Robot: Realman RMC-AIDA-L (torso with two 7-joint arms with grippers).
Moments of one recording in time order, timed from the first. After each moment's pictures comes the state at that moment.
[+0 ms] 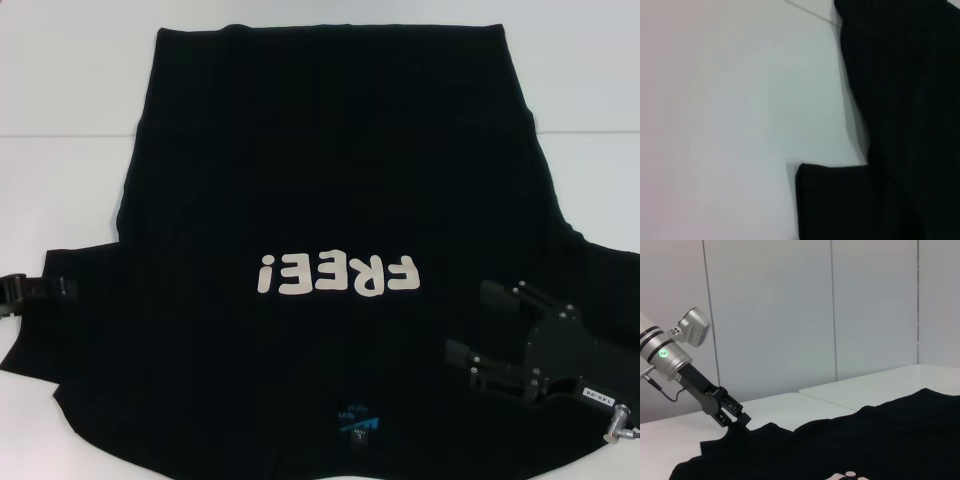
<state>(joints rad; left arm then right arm) -0.54 -1.97 0.41 0.74 2.54 1.27 -2.30 0.44 2.10 -0.40 -0.30 -1.99 -1.53 0.75</state>
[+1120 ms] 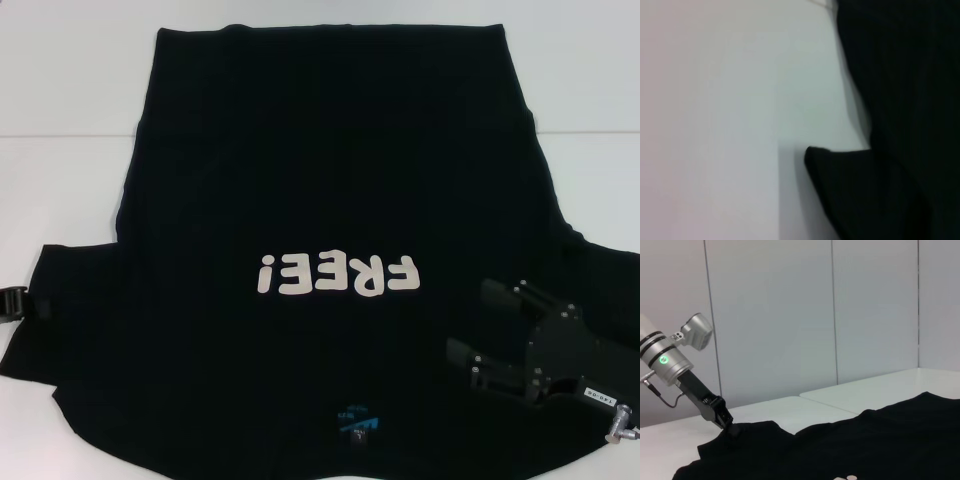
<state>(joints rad) -0.55 -1.97 0.43 0.75 2.58 1.27 -2.27 0.44 2.10 -0.40 -0.30 -1.99 -1.54 0.75</state>
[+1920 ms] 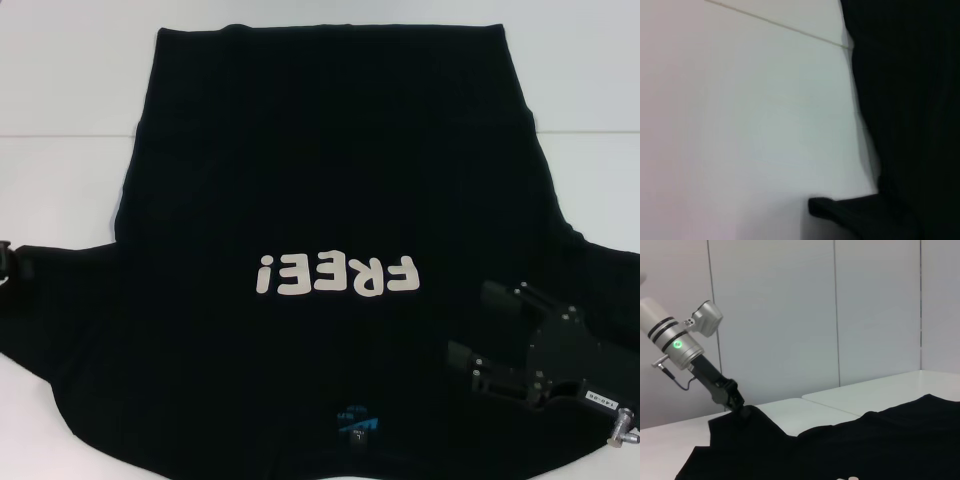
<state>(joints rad) -0.60 -1.95 0.44 0.82 2.62 1.30 -2.42 0.43 2.10 -0.40 -0.30 -1.99 -1.55 0.74</state>
